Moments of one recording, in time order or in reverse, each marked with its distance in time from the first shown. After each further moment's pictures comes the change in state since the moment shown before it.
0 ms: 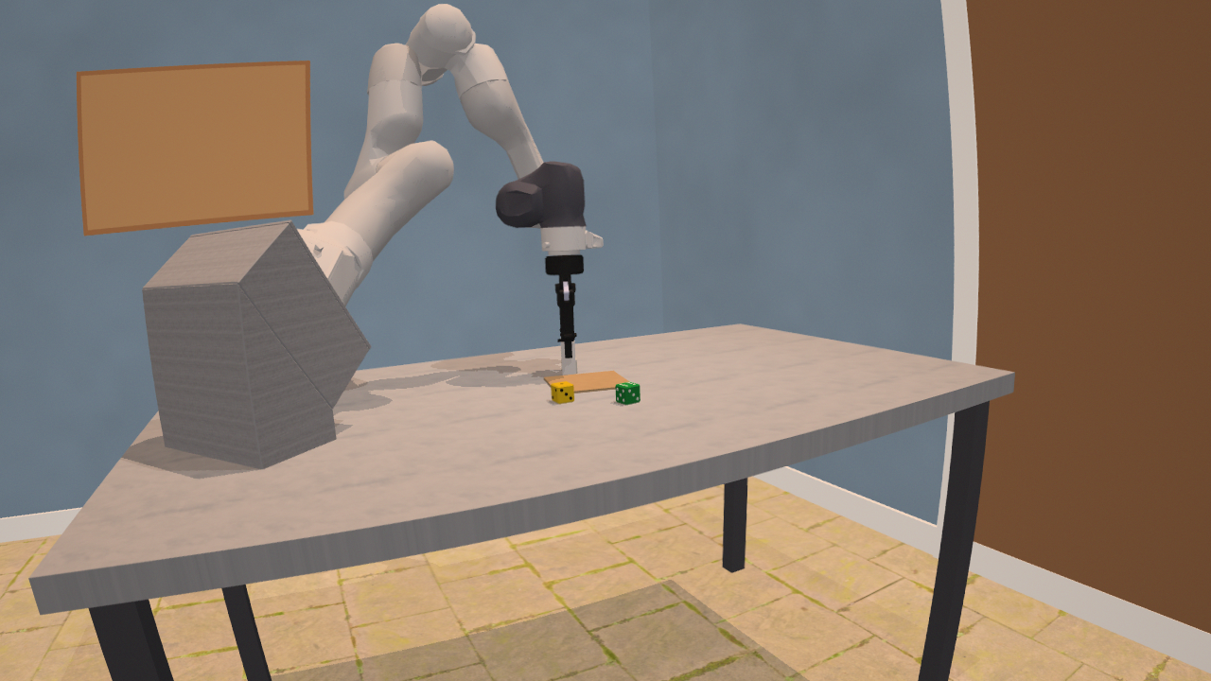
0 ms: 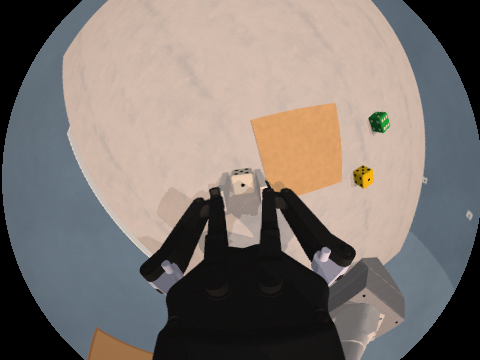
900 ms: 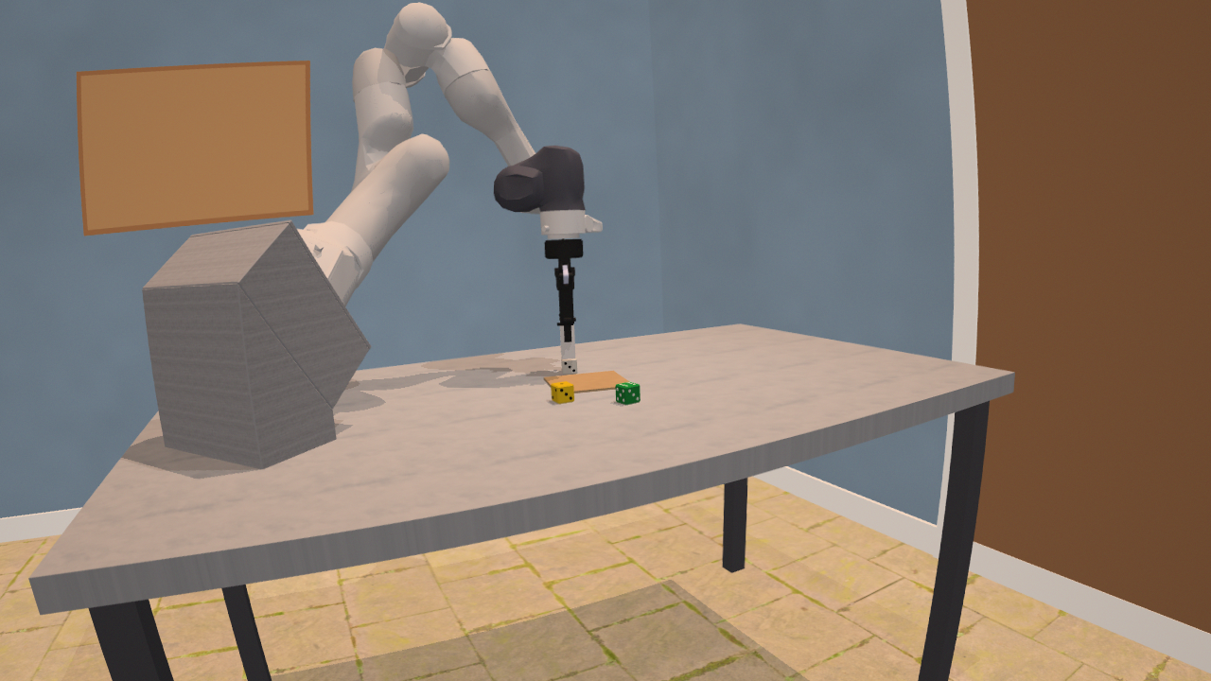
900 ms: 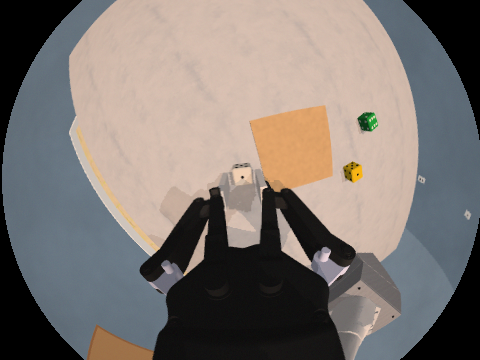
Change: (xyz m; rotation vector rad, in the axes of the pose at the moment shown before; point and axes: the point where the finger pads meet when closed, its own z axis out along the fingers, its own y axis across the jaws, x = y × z) arm 0.000 0.000 -0.032 -0.001 0.000 -0.005
